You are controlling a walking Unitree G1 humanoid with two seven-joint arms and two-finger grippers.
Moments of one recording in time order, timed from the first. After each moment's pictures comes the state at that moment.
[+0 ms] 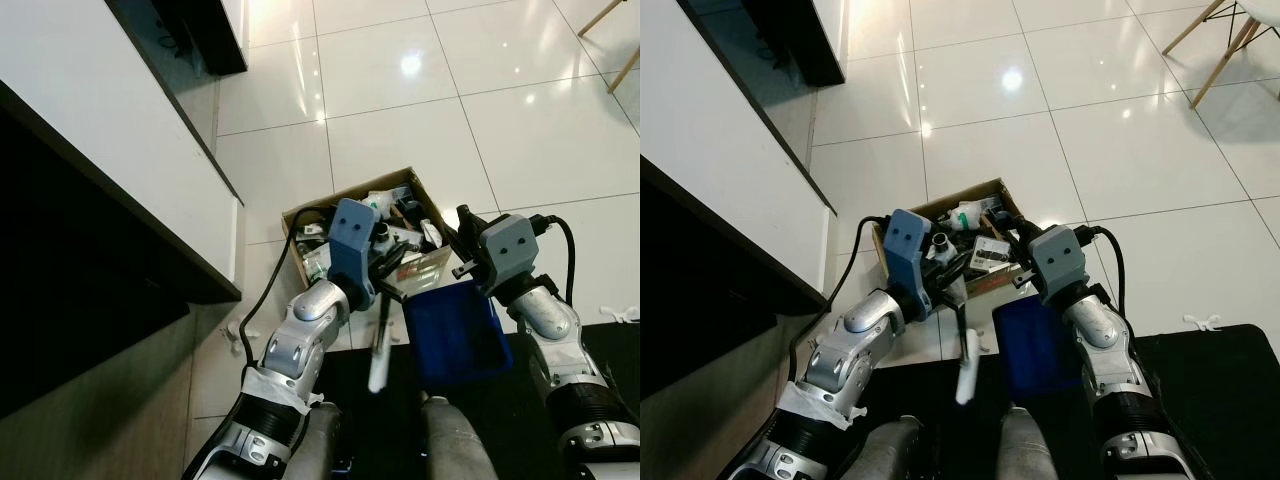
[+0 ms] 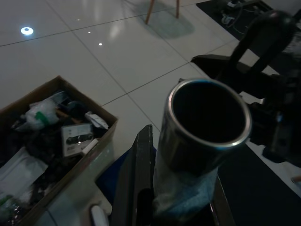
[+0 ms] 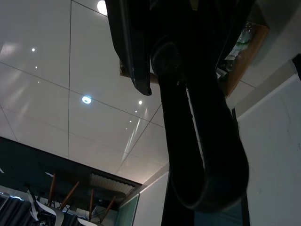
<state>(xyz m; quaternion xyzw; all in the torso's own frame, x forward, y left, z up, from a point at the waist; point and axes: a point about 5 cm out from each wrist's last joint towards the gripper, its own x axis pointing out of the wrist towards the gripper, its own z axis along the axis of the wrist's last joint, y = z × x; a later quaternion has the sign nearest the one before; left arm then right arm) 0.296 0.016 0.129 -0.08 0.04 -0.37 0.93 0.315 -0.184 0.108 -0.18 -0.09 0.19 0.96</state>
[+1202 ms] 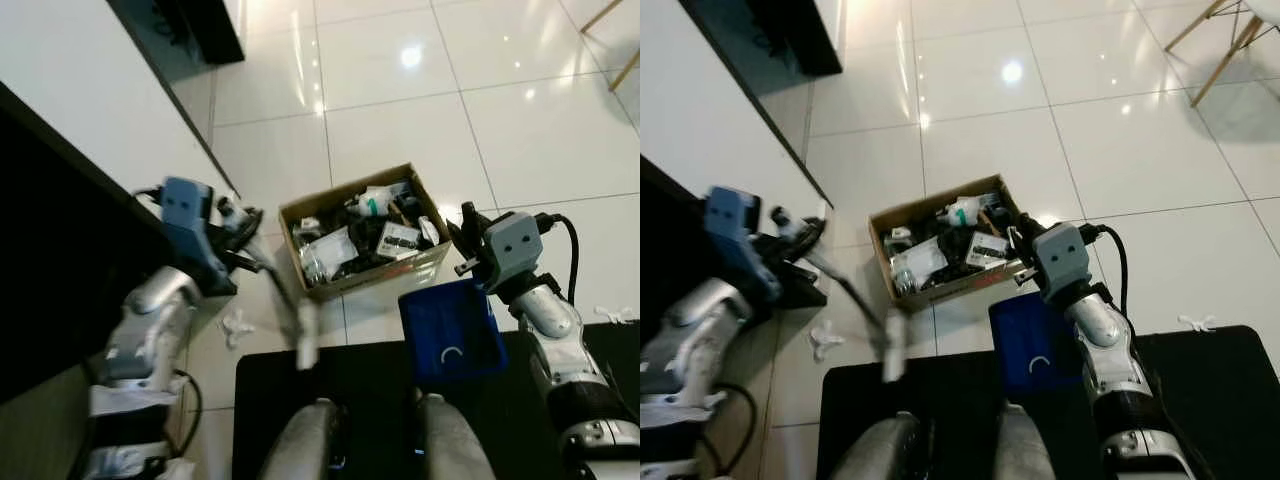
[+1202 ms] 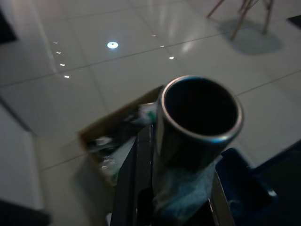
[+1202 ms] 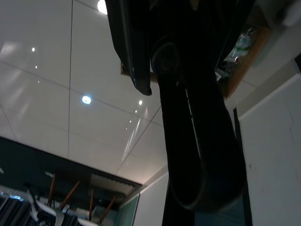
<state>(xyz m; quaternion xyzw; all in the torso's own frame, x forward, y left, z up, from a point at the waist) 0.288 0.222 0.166 -0.01 0.00 -0.20 0.98 0.313 -0.187 0.112 -0.17 -0.11 0.18 0.96</state>
